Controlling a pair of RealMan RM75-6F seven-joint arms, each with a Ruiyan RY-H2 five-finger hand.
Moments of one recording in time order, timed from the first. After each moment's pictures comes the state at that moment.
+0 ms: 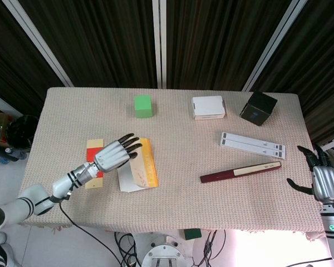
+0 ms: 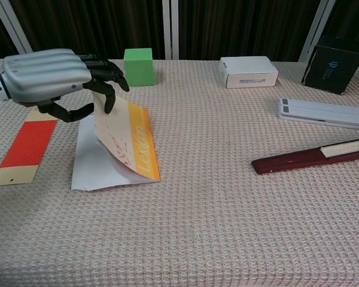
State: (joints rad) left arm -0.82 -1.51 0.13 -1.04 1.78 1.23 -0.08; right arm 0.14 -1.17 0.10 -1.47 -1.46 1.43 0.21
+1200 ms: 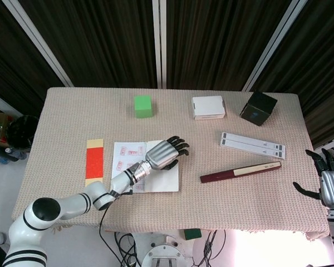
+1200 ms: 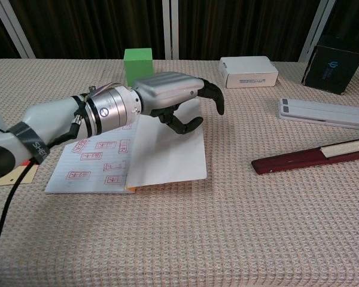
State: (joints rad) left arm -1.04 -1.90 -0.10 -0.93 1.54 0.89 -0.21; right arm 0.10 -1.17 0.09 -1.43 -1.46 1.45 0.27
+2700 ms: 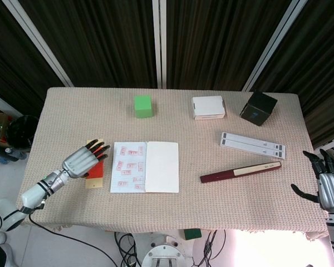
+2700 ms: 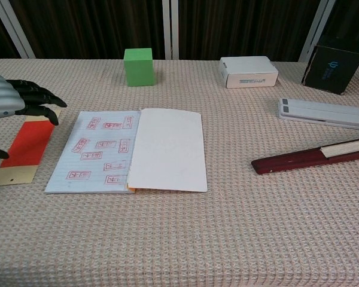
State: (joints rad) left arm -0.69 -1.38 0.20 -1.08 1.72 1.08 0.00; right arm 0.08 -1.13 0.08 -1.54 -1.50 1.51 0.18
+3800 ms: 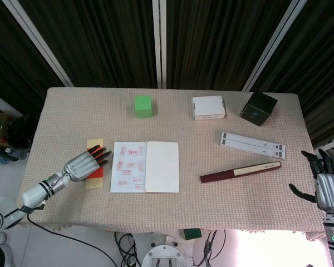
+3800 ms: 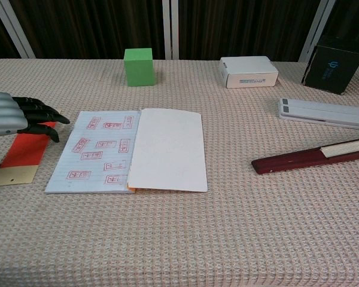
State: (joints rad) left arm -0.70 -1.41 0.22 -1.02 1.79 1.04 0.00; right arm 0.07 -1.13 0.09 -1.59 -1.49 1.51 0.12
